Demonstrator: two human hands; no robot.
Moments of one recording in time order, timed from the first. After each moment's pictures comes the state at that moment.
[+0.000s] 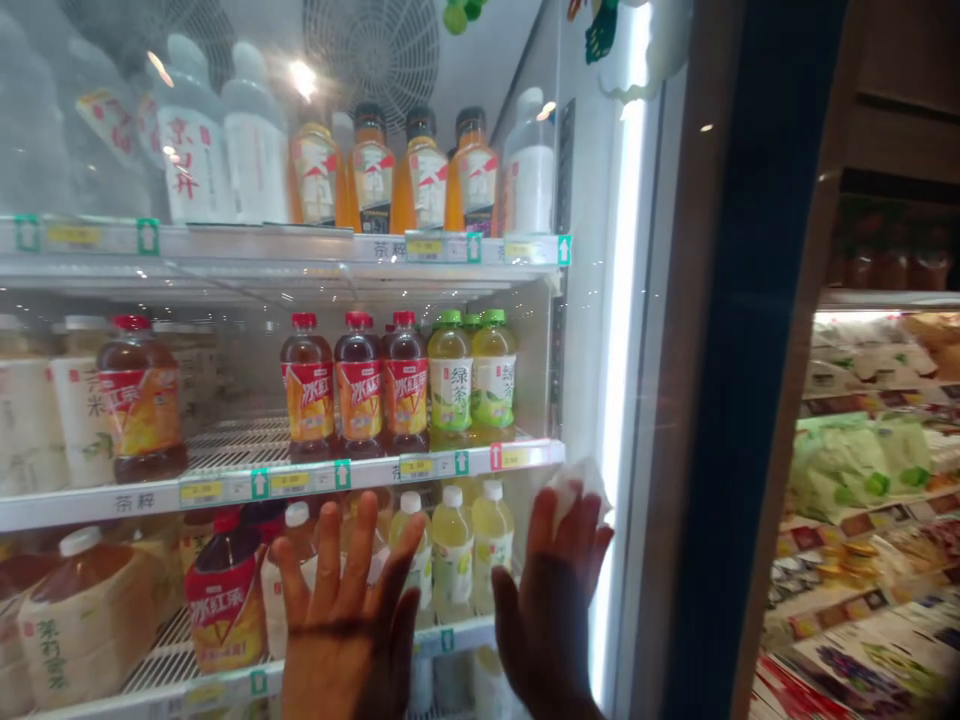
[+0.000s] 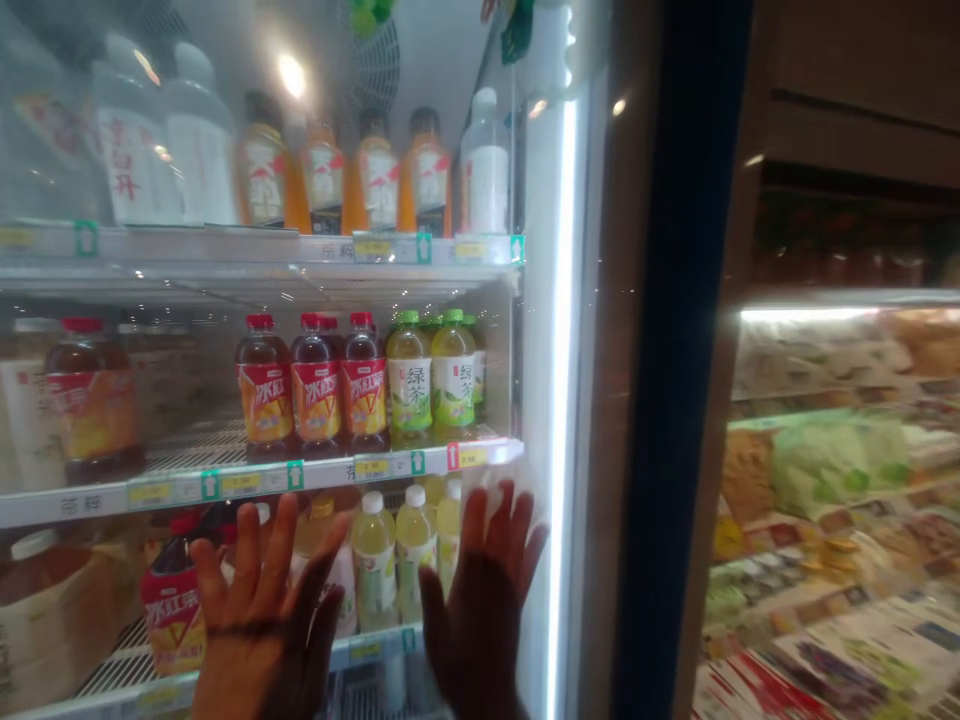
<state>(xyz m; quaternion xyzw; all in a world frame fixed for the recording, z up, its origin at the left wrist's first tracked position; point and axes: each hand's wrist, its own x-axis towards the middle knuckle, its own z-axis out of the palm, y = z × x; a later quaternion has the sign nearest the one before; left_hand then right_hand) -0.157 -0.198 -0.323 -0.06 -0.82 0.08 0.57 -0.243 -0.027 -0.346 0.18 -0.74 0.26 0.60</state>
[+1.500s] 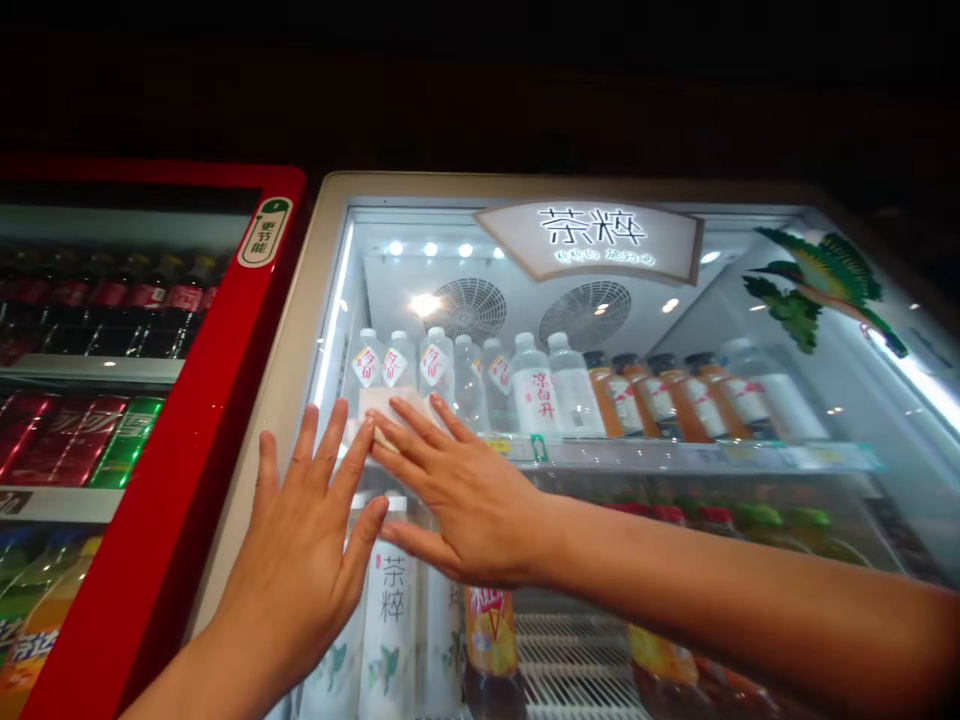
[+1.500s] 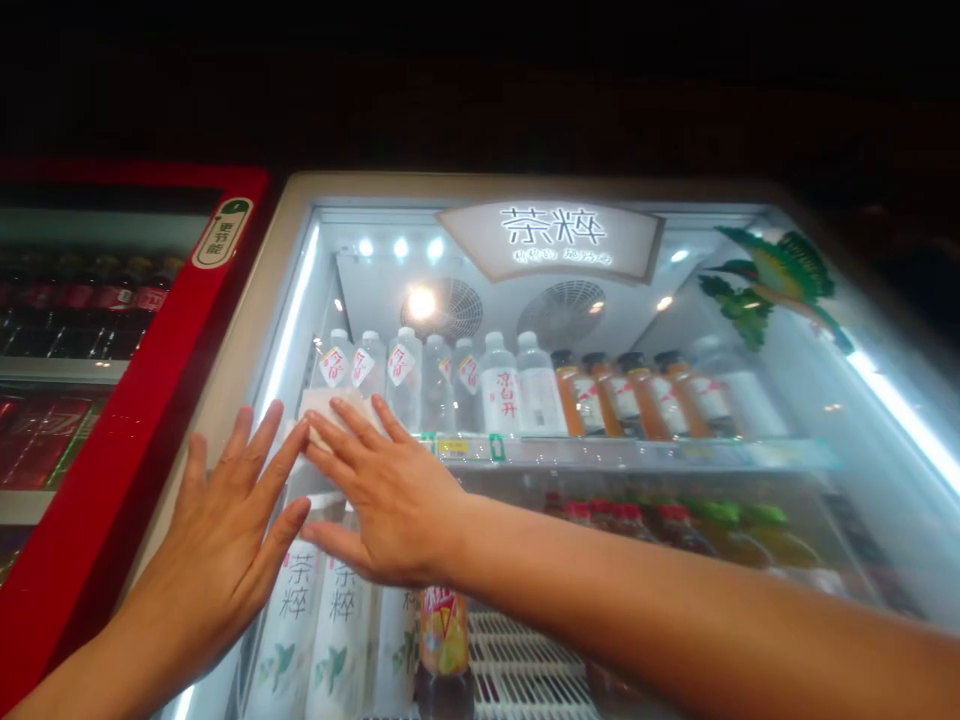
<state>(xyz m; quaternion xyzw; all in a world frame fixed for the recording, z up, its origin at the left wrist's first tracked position) -0.026 -0.616 -0.093 -0.03 -0.66 0.22 0.72 -0.106 -0.429 -0.011 0.54 -0.55 -0.08 0.64</state>
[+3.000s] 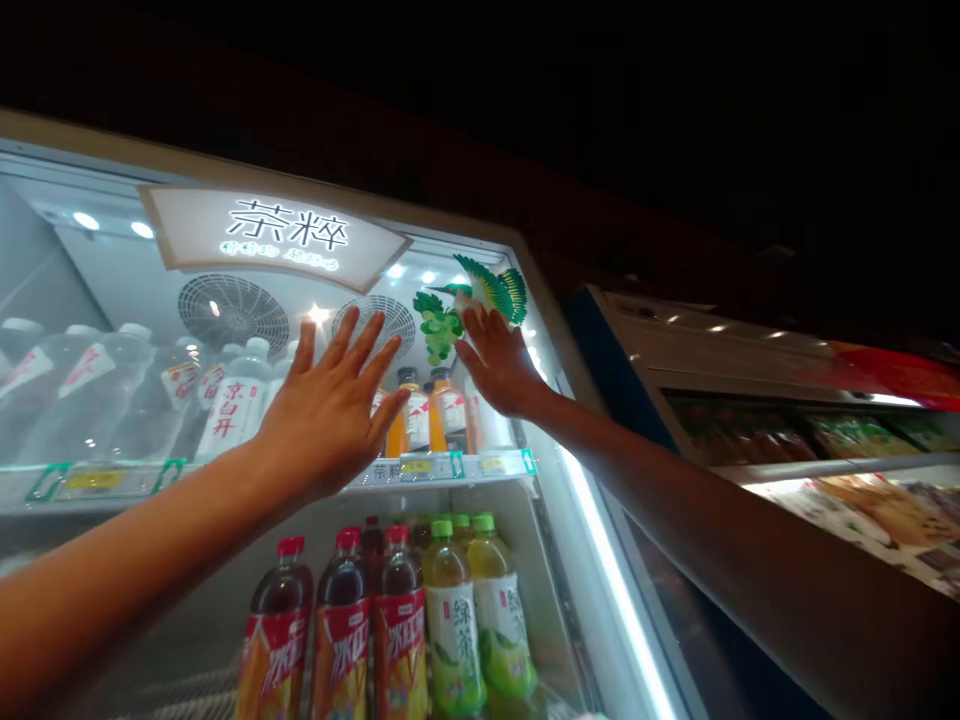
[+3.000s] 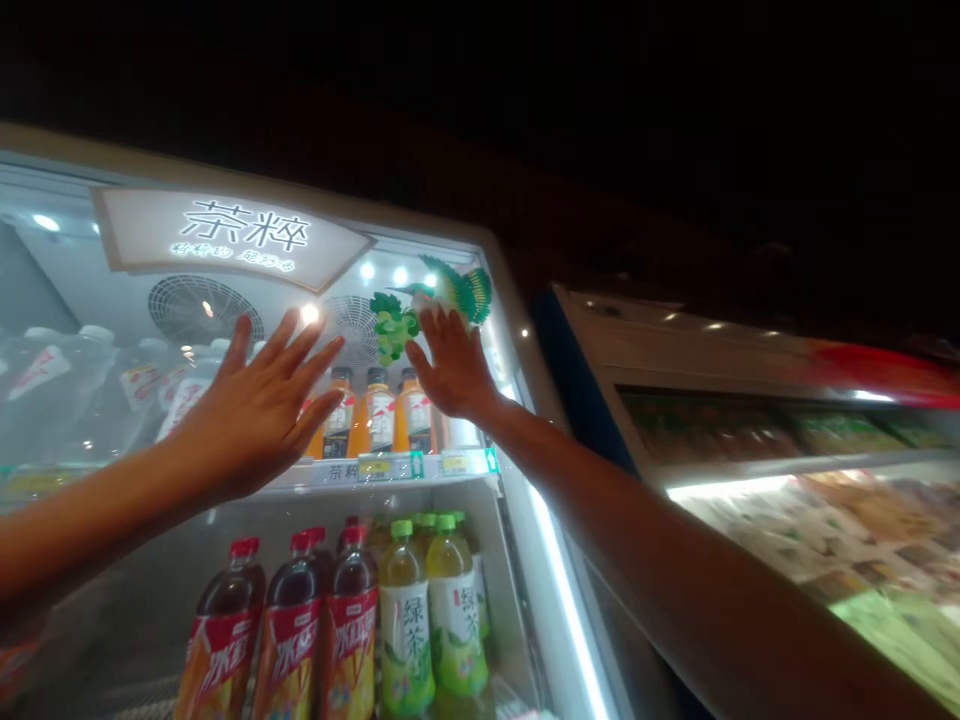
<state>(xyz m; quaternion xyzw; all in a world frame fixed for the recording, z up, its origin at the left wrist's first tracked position) -0.179 -0.223 0.039 -0.12 -0.73 0.19 0.65 -0.263 -0.016 0.067 0.29 -0.71 0.15 0.62</state>
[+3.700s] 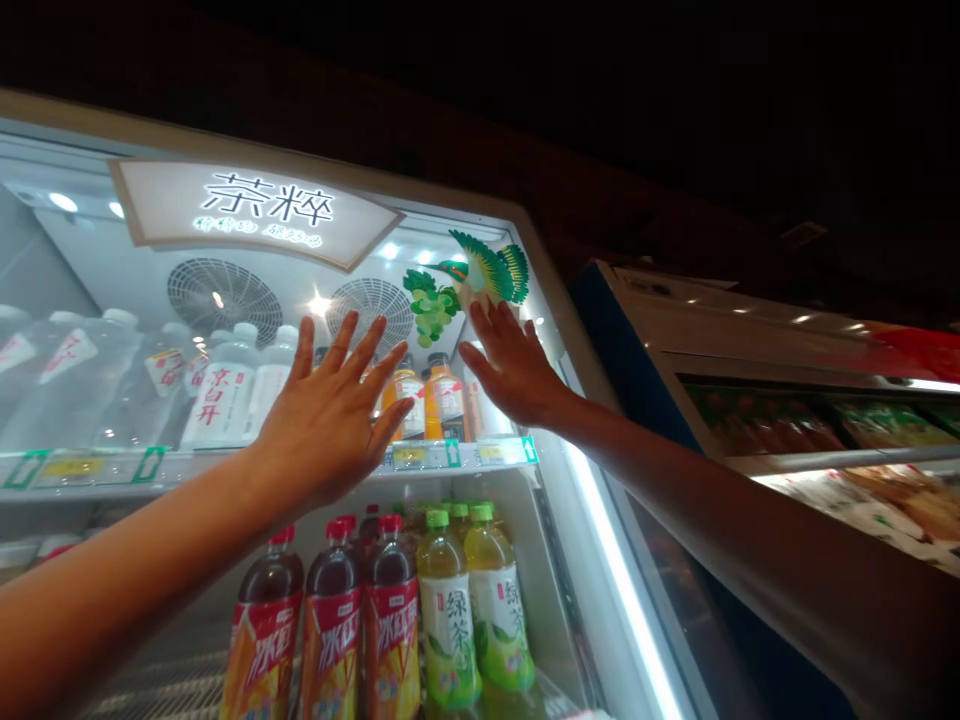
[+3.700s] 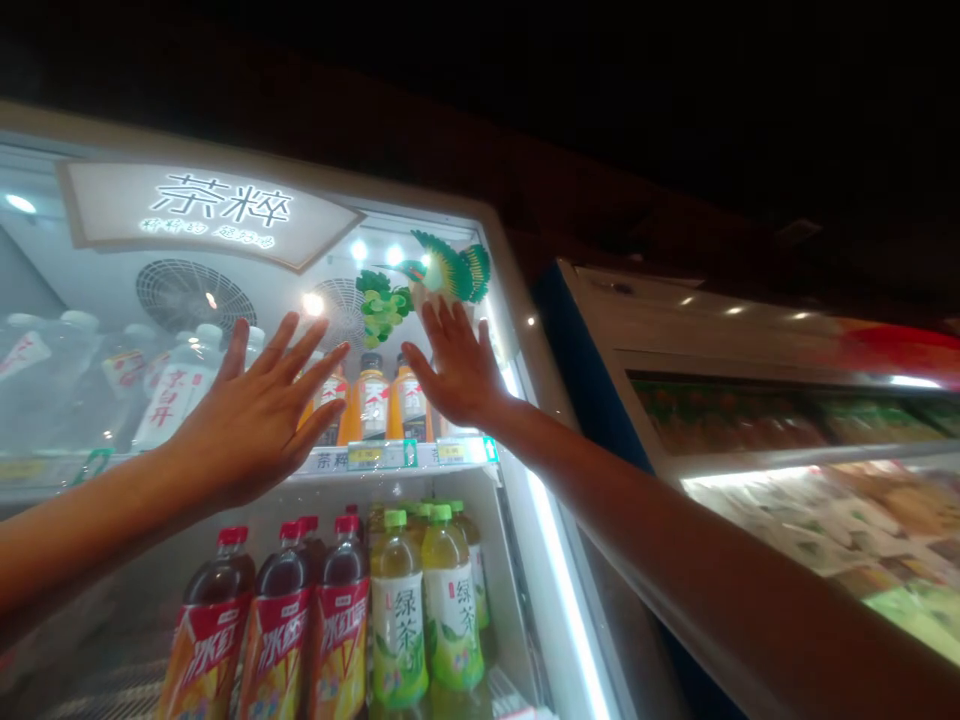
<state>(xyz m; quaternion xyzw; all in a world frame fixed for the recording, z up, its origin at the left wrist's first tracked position) -0.199 -0.213 0.025 -0.12 -0.73 0.21 0.64 -0.273 0.009 0.048 0.30 -0.72 0.13 0.61</state>
